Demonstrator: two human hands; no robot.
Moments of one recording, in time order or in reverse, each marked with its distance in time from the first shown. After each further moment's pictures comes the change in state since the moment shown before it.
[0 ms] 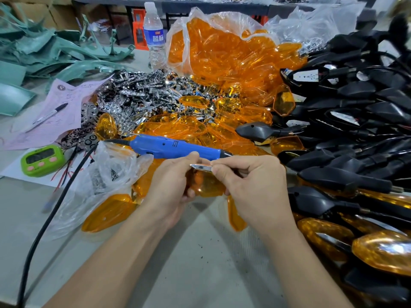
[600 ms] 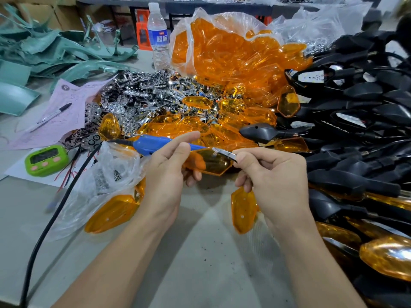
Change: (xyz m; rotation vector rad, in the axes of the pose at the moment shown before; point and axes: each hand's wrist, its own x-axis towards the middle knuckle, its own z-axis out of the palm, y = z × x) left_hand 0.008 0.001 -0.007 -0.033 0.015 0.325; right_hand 0.008 0.013 -0.007 0.283 0.119 0.129
